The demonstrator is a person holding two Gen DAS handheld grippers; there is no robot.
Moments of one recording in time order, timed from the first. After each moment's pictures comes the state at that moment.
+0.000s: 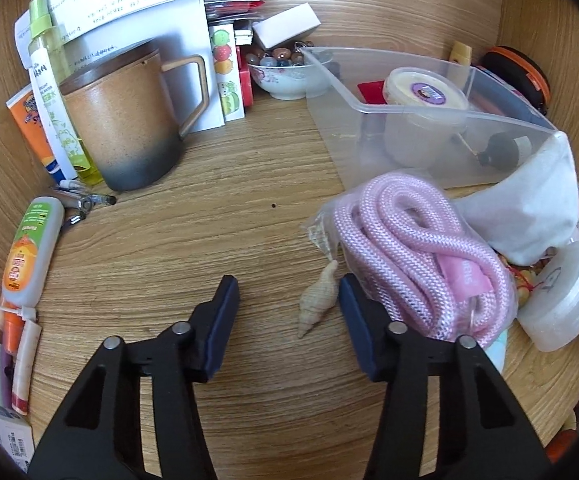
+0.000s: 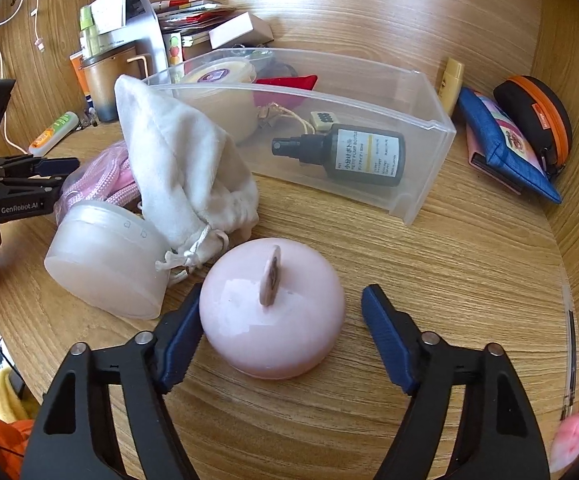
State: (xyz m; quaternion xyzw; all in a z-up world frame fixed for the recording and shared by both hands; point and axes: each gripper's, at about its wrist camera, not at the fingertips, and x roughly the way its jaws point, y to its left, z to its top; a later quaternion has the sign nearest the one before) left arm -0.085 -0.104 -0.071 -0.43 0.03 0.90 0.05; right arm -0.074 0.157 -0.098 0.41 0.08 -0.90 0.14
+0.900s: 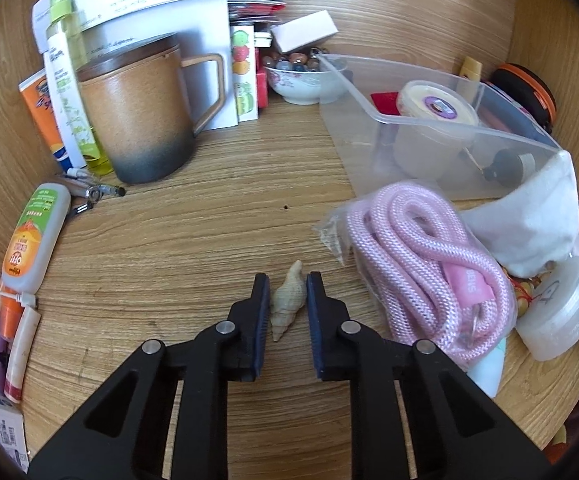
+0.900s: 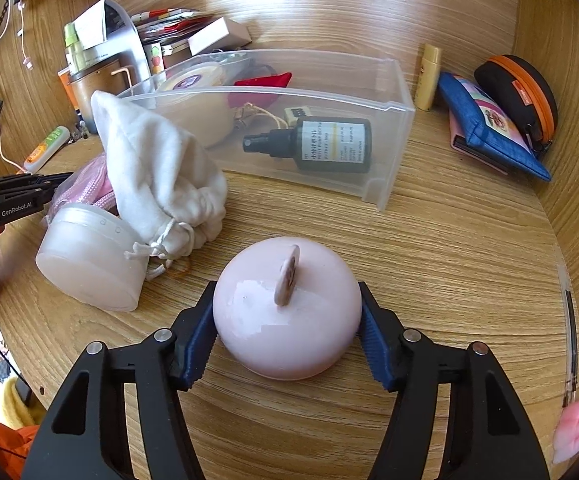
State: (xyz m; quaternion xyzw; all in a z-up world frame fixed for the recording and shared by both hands) left arm -0.083 -0.113 -0.069 -0.42 0.01 0.91 0.03; right arm -0.073 0.180 -0.095 0.41 0.05 -0.90 0.13
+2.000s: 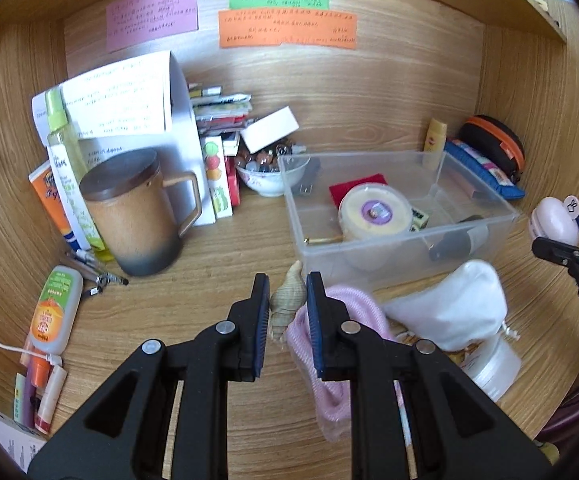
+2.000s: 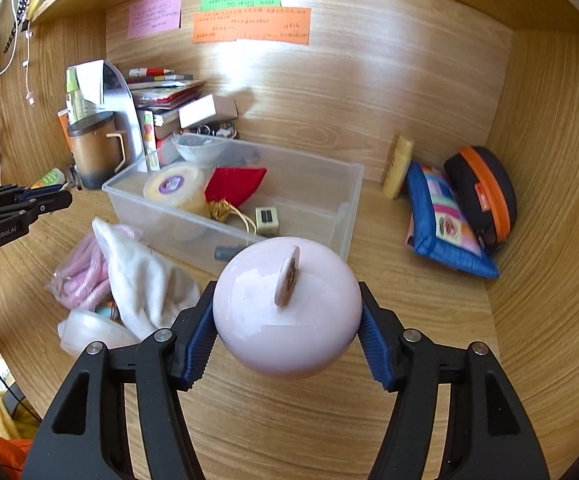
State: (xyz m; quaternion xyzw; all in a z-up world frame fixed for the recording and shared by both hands) left arm -0.073 -0.077 -0.002 -0.32 0.02 0.95 0.05; right arm -0.087 0.187 -0.018 0.33 0.10 -0.93 0.12
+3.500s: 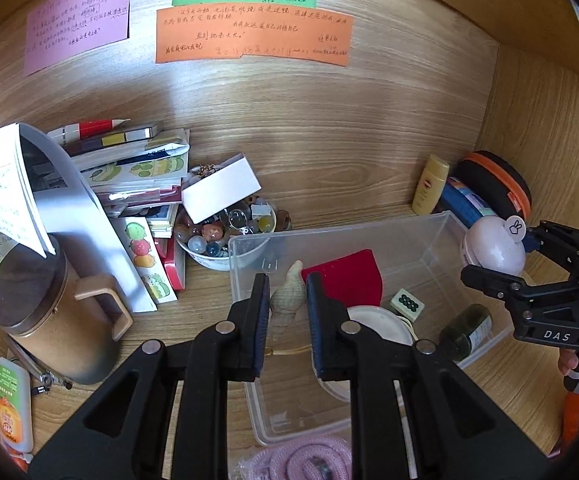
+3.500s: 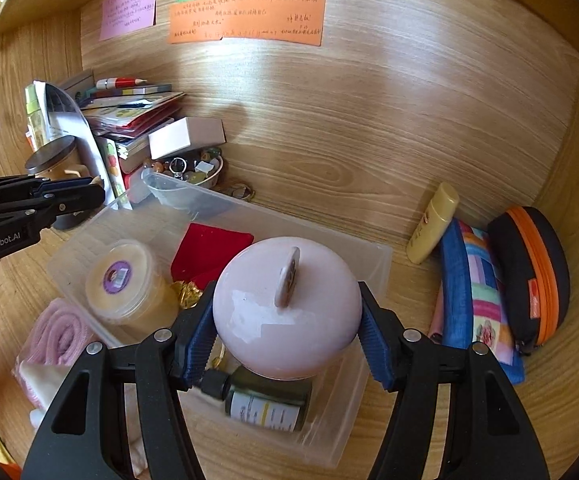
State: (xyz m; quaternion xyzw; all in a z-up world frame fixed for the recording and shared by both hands) left arm -0.191 -0.057 0.016 -0.33 -0.01 0.94 0.10; right arm -0.211 0.160 -0.010 0.35 0.11 -0.92 0.13
